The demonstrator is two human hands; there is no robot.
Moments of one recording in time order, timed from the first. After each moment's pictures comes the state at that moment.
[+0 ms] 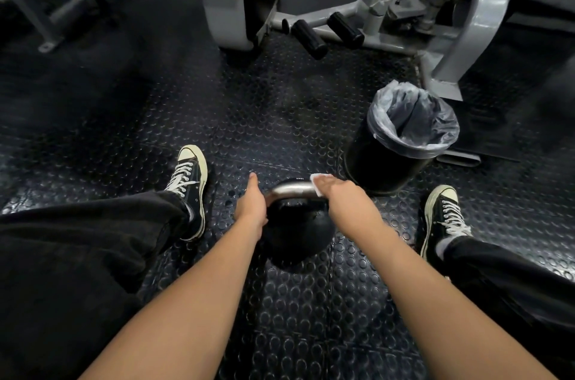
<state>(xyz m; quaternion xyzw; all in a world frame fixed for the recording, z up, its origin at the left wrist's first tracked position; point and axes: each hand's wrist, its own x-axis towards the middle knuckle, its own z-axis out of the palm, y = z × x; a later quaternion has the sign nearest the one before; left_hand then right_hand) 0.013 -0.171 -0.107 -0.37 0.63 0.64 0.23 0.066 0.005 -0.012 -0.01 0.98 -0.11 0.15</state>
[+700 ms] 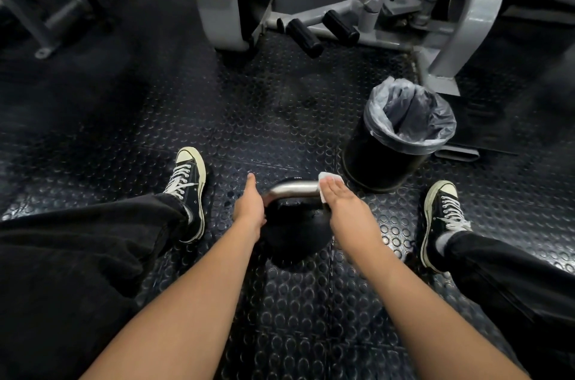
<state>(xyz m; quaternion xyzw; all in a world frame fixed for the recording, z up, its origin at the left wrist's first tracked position) 0.014 -0.171 -0.106 -0.36 0.62 0.65 0.24 0.092 0.009 -0.040 0.03 0.99 -0.14 0.08</state>
